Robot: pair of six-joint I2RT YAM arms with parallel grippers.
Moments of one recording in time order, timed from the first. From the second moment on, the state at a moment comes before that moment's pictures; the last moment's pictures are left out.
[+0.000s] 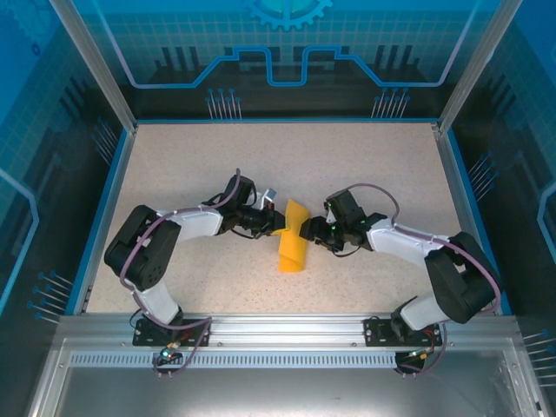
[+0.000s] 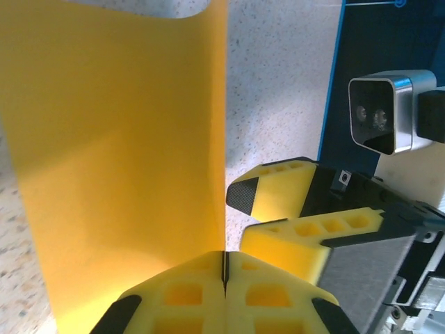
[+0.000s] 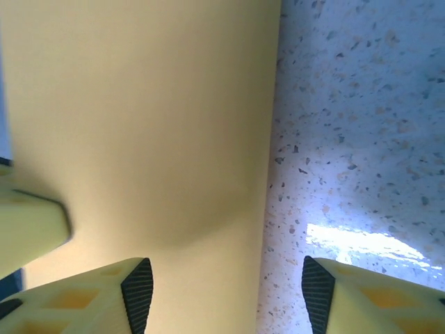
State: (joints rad) left arm -0.46 1.75 0.86 0.08 0.84 -0.90; right arm 0.54 1.45 0.71 -0.23 -0.35 0.90
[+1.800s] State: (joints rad) left arm -0.53 1.64 0.91 -0.22 0.53 -0.74; right arm 0.62 1.60 0.80 -0.39 -0.24 0.90
